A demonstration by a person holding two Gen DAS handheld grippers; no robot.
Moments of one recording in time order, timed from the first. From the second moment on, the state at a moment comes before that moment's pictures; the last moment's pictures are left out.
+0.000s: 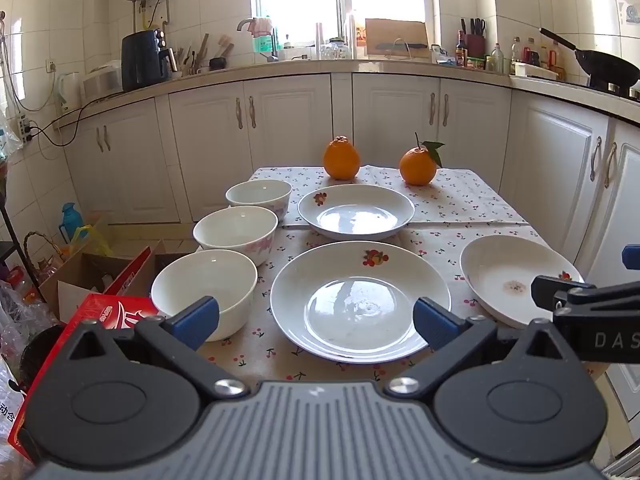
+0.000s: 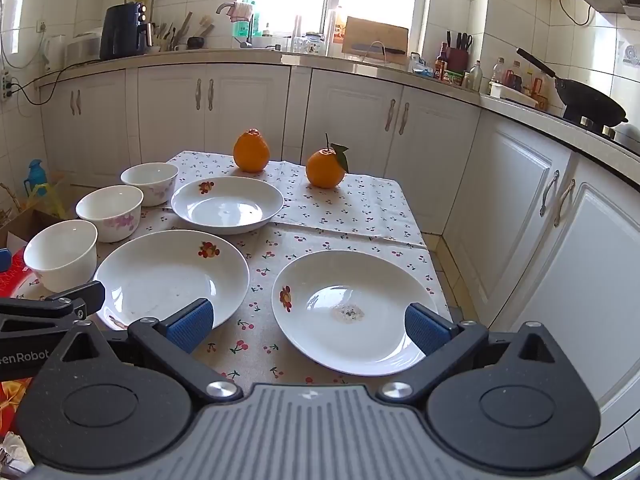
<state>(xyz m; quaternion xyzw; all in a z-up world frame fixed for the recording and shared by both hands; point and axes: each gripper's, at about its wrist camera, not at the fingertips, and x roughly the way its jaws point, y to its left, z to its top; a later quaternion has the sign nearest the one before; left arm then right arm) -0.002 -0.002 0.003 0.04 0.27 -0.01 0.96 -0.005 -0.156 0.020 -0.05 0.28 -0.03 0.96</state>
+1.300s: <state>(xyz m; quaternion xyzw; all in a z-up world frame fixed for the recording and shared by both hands) -0.003 0.000 0.004 0.04 0.26 -0.01 0.96 -0.007 -0.159 0.019 -0.05 0.28 -0.03 0.96</state>
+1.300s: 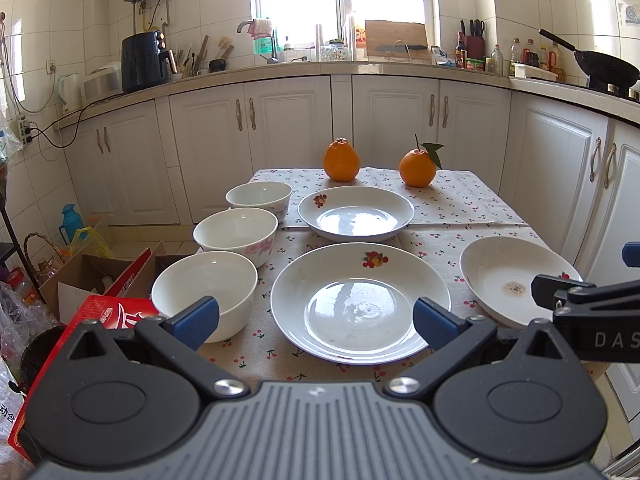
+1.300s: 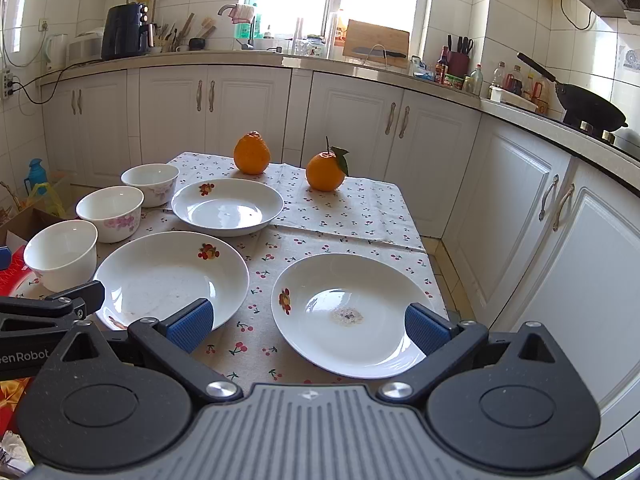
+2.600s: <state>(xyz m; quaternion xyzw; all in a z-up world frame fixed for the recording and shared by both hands) -0.003 -0.001 0.003 0.04 0.26 -0.02 0.96 -0.005 -0.159 0.017 -0.06 0.28 -0.03 0.96</state>
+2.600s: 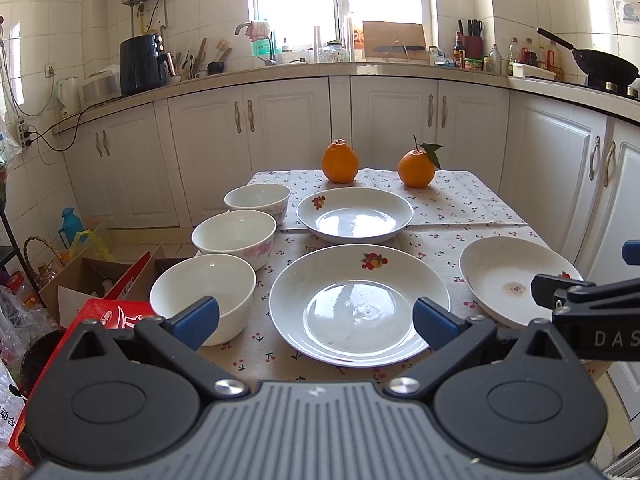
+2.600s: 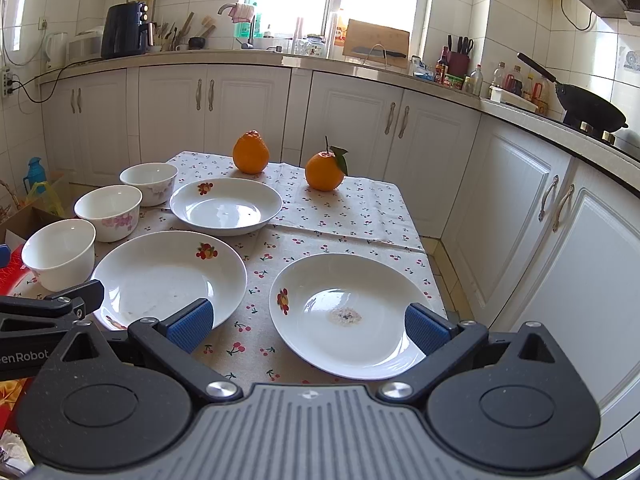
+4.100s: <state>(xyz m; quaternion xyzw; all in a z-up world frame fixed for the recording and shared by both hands) 0.104 -0.052 -0.011 0.06 0.32 -0.24 0.92 0.048 -0.278 -0.077 -0.03 0.37 0.08 0.92</state>
